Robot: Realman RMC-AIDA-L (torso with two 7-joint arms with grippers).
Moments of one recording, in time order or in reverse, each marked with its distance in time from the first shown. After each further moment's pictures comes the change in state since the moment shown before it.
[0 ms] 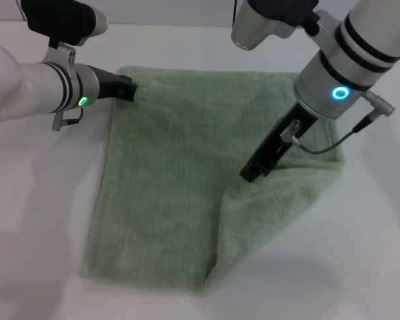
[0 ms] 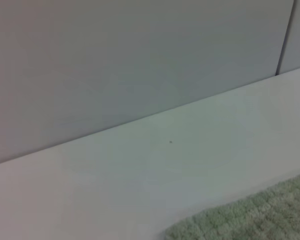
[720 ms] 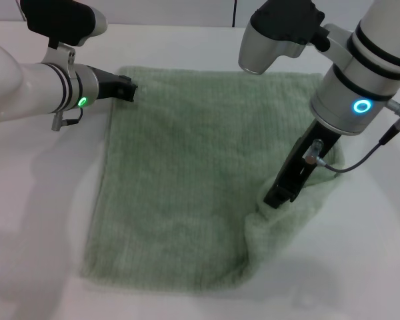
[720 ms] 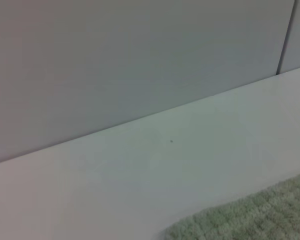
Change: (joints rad) left arm 0.001 0.000 0.000 0.000 0.000 -0.001 0.000; right arm -0.025 0.000 -0.046 -0.113 -0.030 0.173 0.029
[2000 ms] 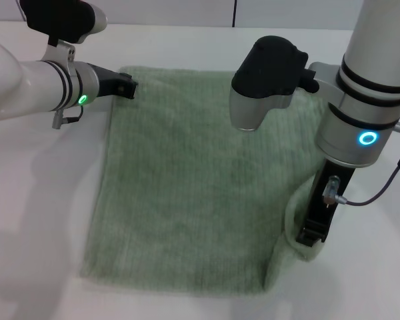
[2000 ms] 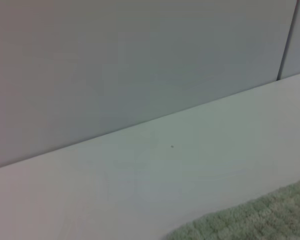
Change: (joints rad) left arm 0.000 0.000 -0.002 0.008 -0.002 0.000 -0.005; right arm 0.013 -0.002 -0.203 -0.060 0.005 0.126 0.075
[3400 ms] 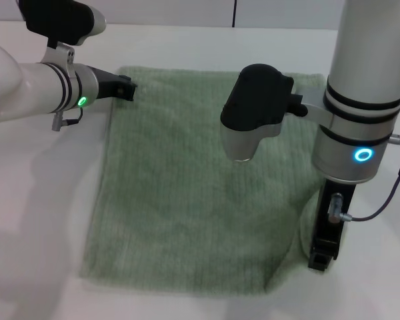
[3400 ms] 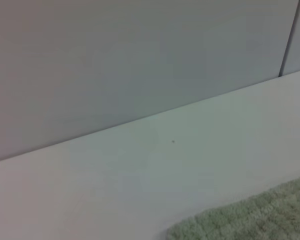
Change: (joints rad) left arm 0.002 0.000 -0.001 -0.006 0.000 0.000 -0.006; right arm 0.043 -0.007 -0.132 0.044 0.053 0.008 0.008
